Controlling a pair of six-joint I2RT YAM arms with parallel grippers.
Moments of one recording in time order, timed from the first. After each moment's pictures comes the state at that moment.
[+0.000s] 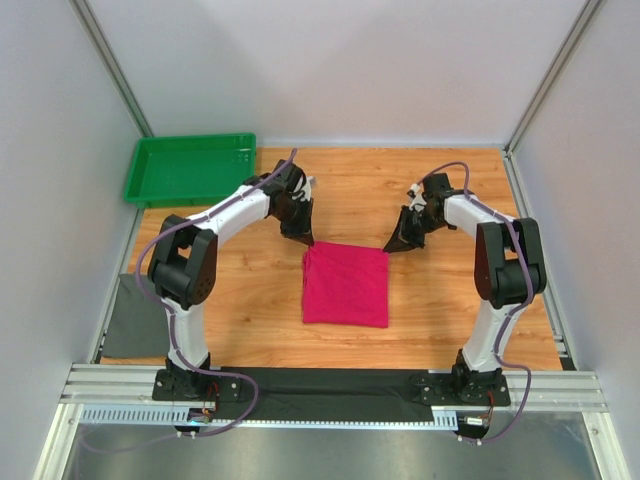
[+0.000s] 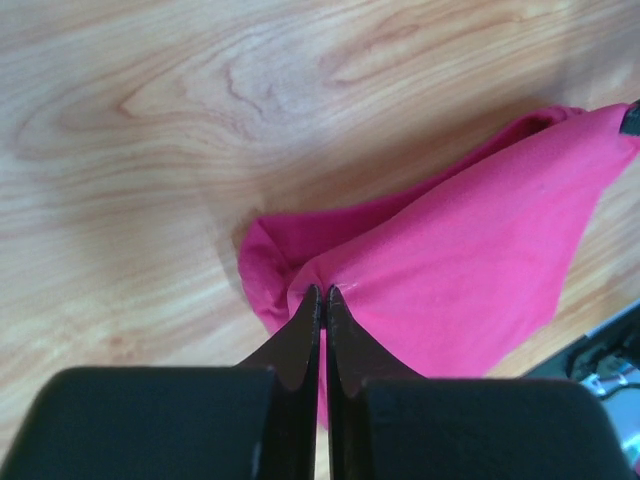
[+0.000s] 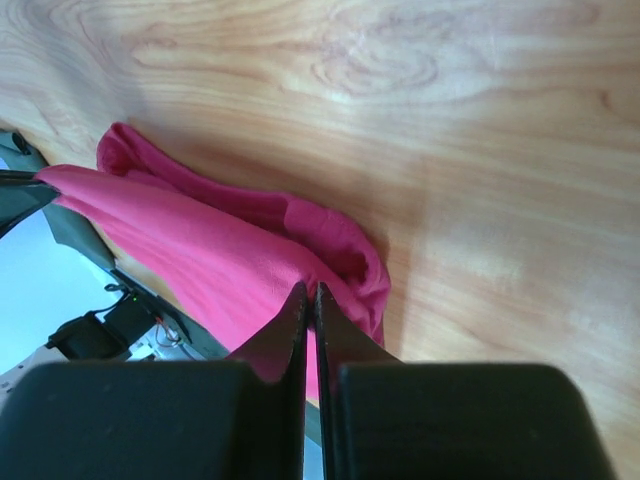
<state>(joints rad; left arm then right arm) -0.48 1.95 1.49 -0.67 0.34 -0.35 0.12 1.91 1.27 -0.63 -0.61 0.42</state>
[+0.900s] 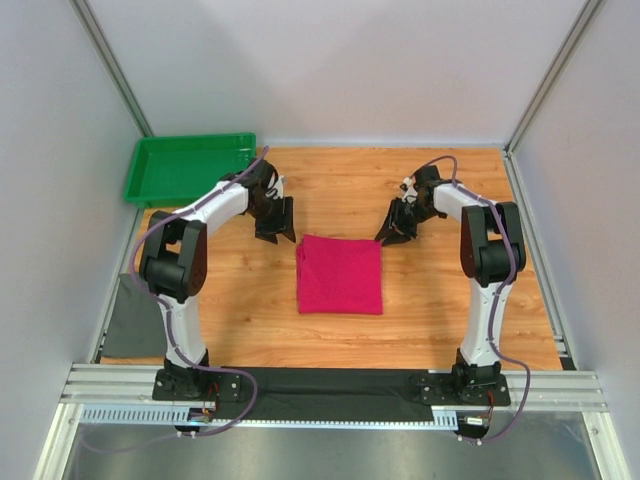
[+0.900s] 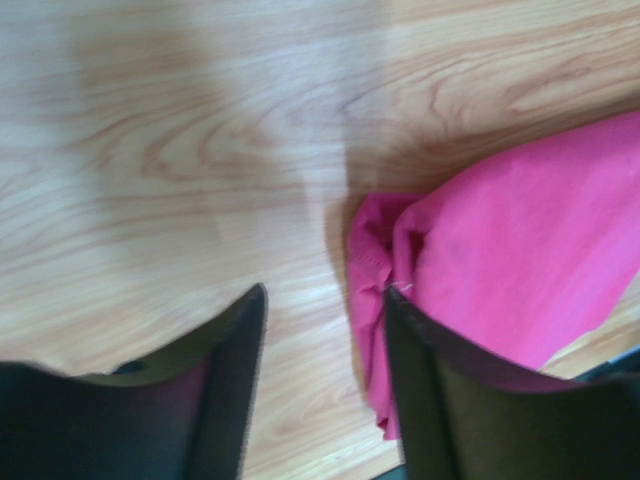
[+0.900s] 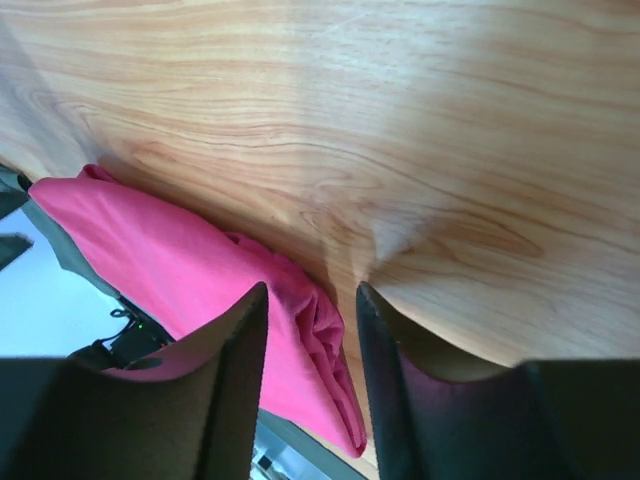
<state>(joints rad) -0.32 1.95 1.46 -0.73 0.30 -0.30 0.12 2.13 1.49 -0.67 -0.62 0.43</state>
